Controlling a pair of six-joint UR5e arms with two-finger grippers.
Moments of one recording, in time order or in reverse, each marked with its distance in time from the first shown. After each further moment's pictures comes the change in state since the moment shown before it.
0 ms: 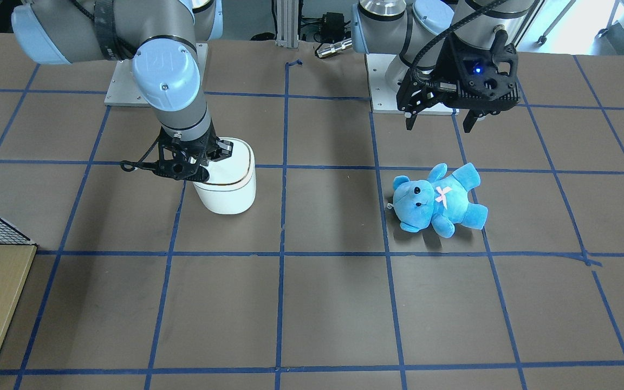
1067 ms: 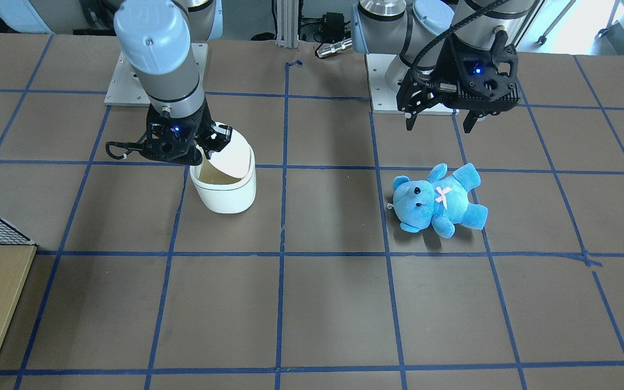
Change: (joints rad) left arm 0.000 0.000 0.000 0.000 0.000 0.001; right arm -0.002 -0.064 -0.134 0.078 0.004 0.000
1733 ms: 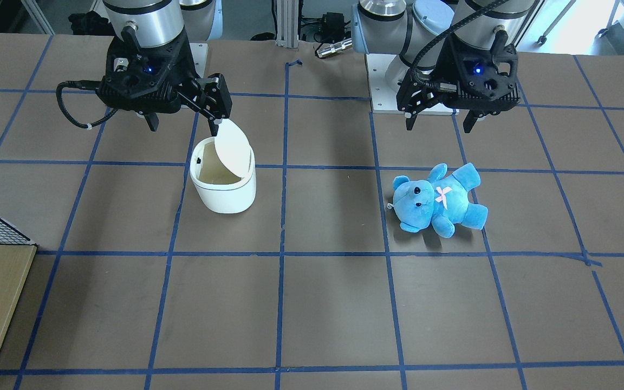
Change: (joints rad) left arm 0.000 0.000 0.000 0.000 0.000 0.000; right arm 0.002 -0.024 -0.201 0.041 -0.007 -0.022
